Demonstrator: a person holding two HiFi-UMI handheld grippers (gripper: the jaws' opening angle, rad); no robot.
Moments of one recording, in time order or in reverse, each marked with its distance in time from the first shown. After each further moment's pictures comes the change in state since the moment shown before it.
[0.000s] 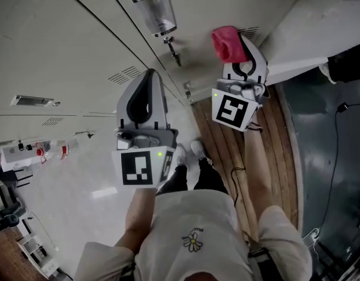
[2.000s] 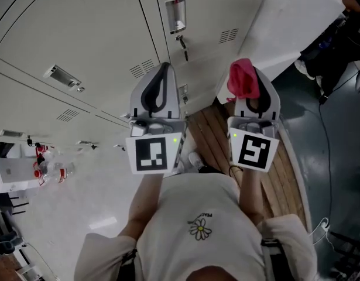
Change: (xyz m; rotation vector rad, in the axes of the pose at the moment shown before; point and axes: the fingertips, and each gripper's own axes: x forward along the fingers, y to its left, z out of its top) left arm -0.058 -0.012 0.075 -0.026 -0.176 -0.125; right arm -0.145 -0.048 0.128 0.304 0.019 -0.106
